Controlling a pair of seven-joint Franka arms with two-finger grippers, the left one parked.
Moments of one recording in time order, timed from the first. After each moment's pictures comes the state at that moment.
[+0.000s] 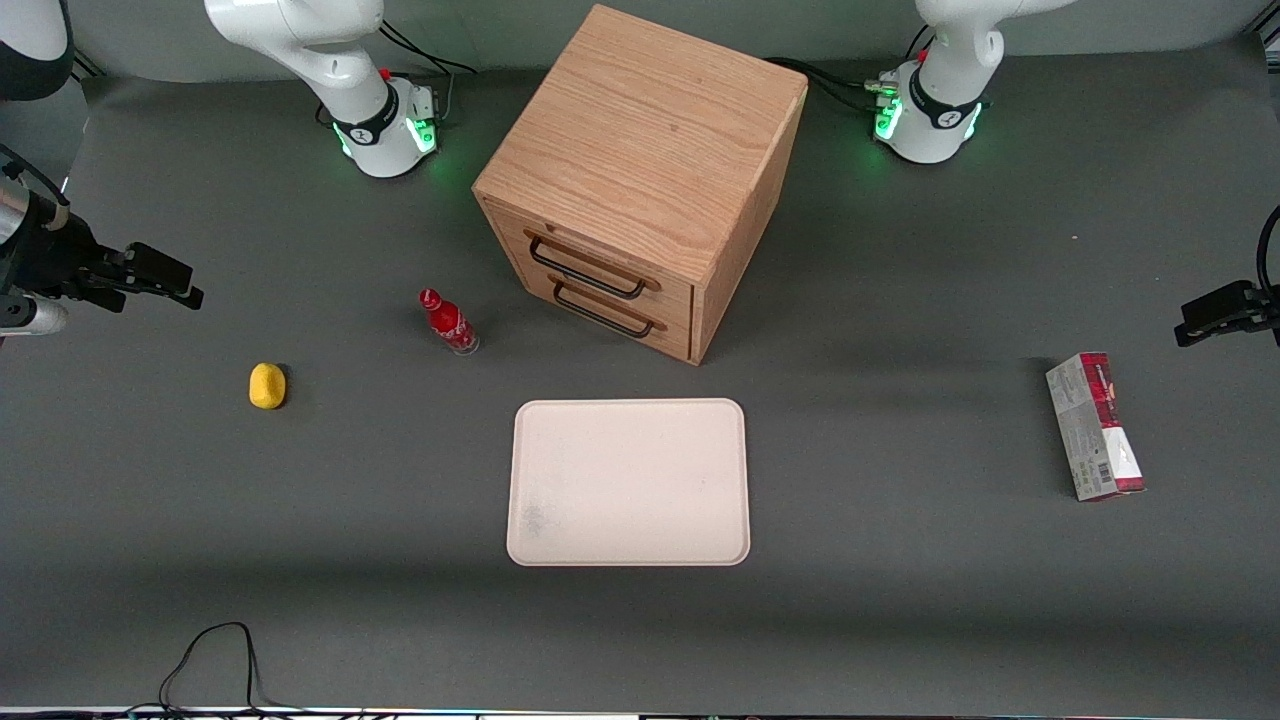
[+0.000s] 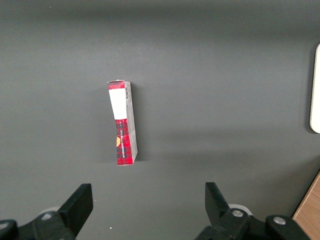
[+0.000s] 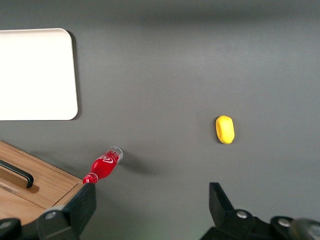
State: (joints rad) arm 0.05 -0.02 -0.07 -1.66 0.05 1.61 0.01
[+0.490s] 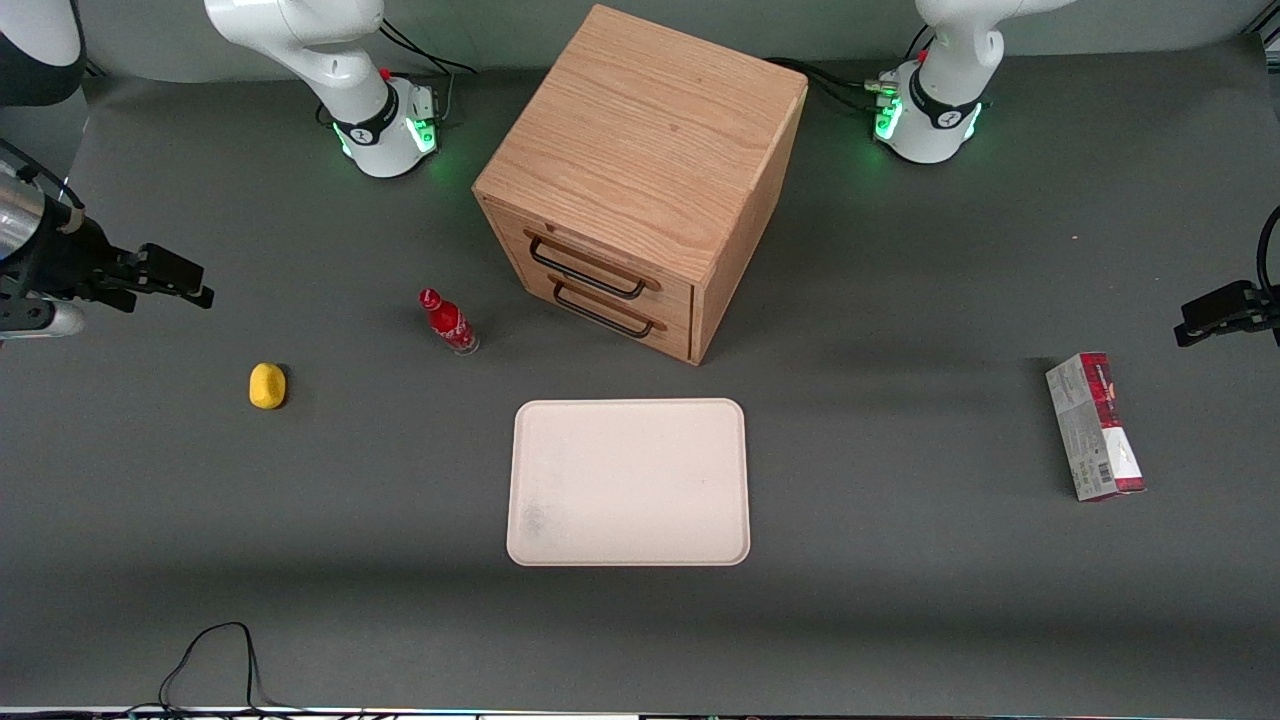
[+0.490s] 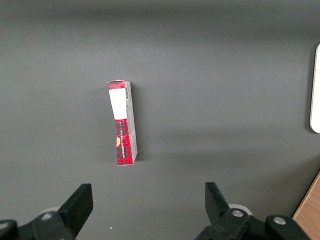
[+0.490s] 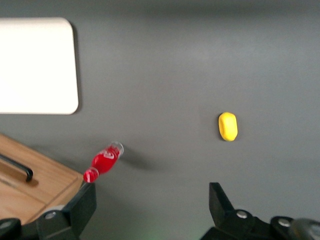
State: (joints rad) arm 0.05 -0.02 -0.05 -1.68 0.05 1.58 -0.02
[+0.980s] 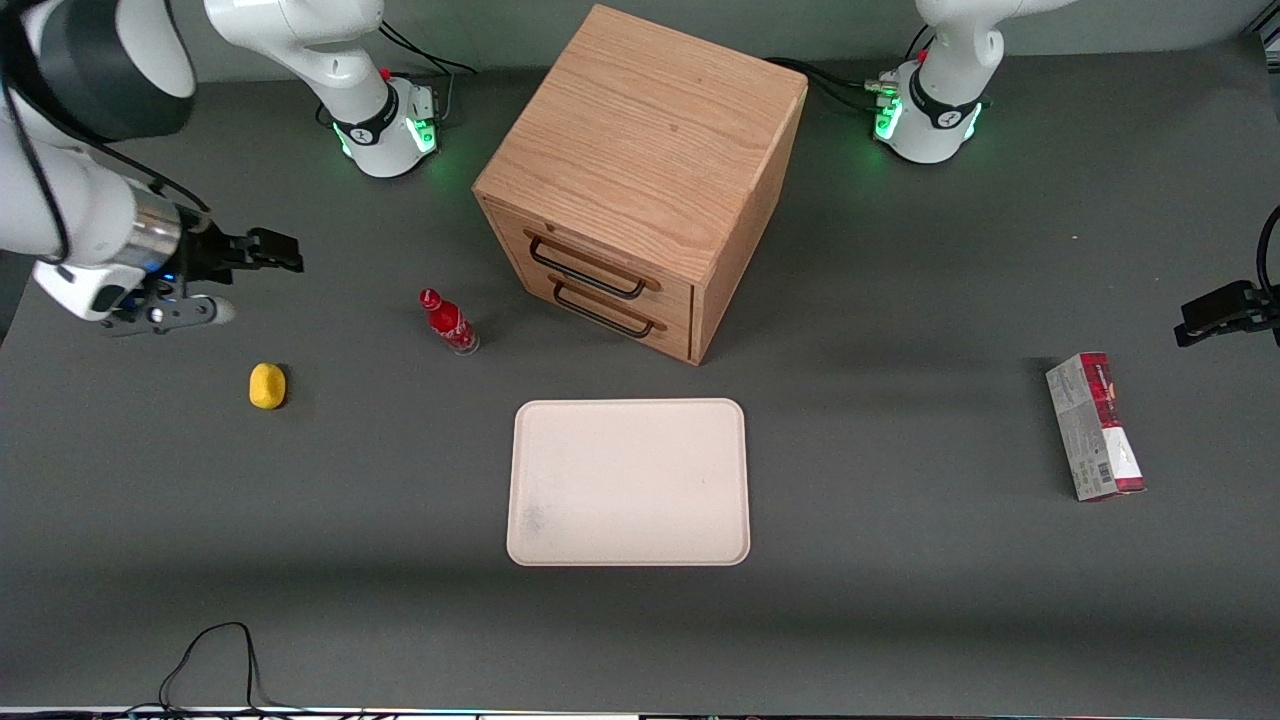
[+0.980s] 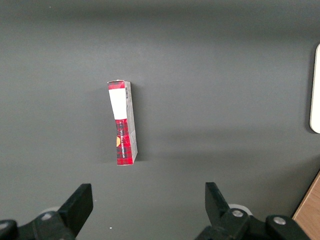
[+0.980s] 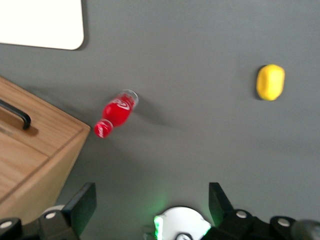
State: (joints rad) arm 0.08 -0.03 0.04 -1.85 0.09 1.56 0.05
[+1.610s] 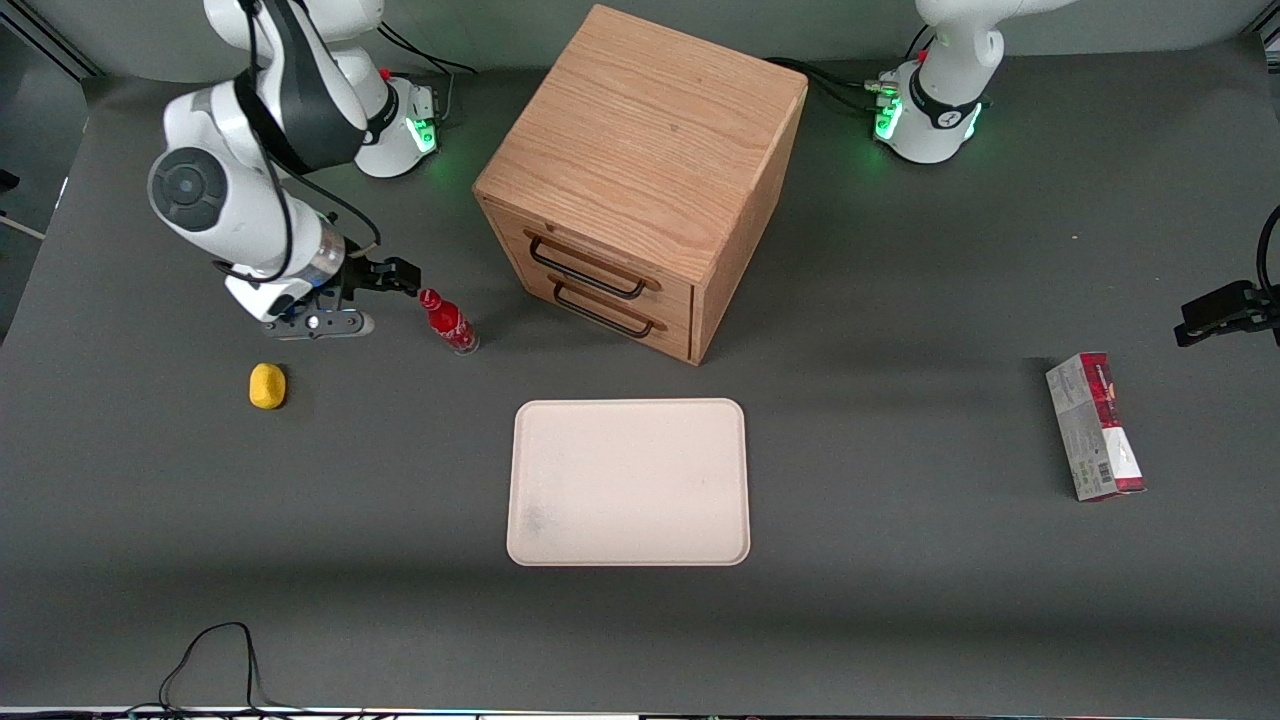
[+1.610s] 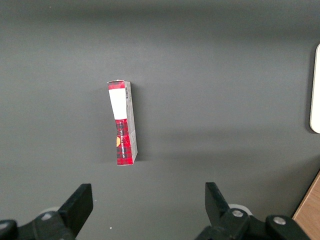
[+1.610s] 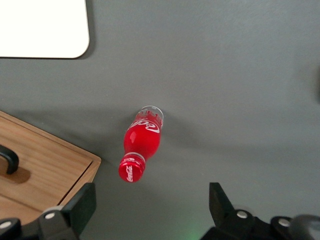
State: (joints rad) arm 0.13 -0.07 0.16 -2.22 0.10 1.98 0.24
